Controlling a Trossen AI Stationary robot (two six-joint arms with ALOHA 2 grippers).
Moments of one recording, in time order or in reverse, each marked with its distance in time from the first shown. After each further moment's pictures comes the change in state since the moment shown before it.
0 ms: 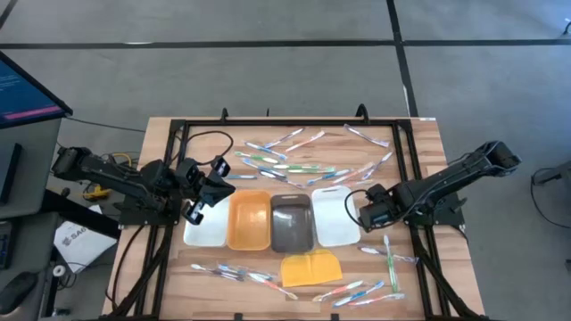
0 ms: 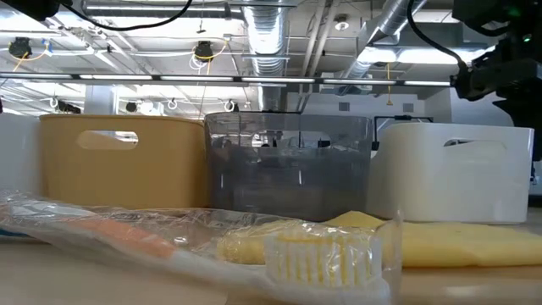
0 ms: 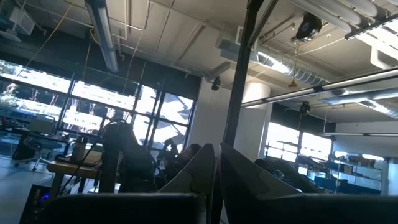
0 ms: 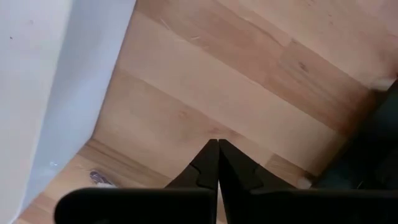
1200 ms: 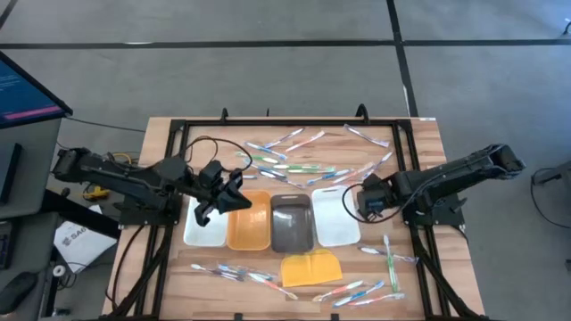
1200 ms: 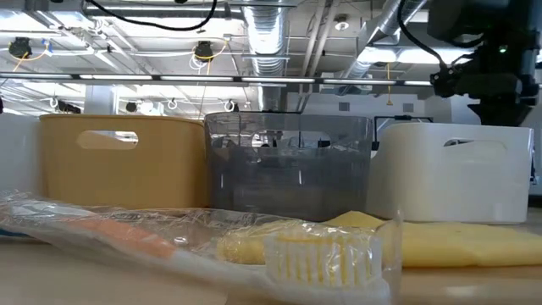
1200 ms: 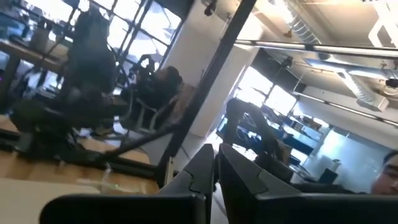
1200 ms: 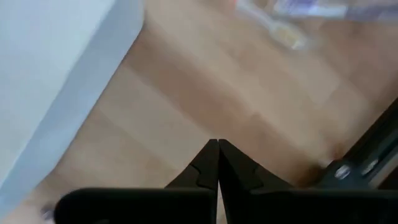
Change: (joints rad) left arm 0.060 0.064 0.150 -0.403 0.219 -0.280; right arm -0.191 -0.031 0.007 -0.015 0.130 -0.402
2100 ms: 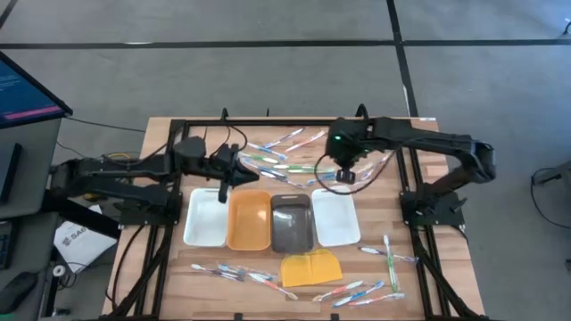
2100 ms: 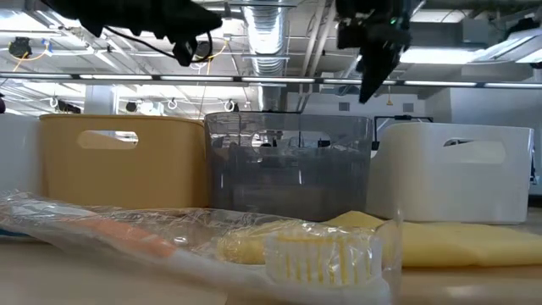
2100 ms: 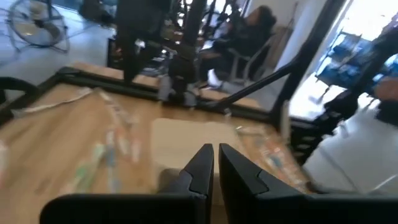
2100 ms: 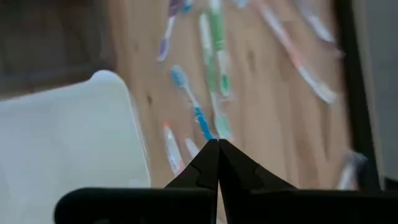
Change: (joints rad) left arm 0.360 0.000 0.000 -0.374 0.087 0.348; right arm -0.489 0.319 0.587 0.078 -0.202 -1.222
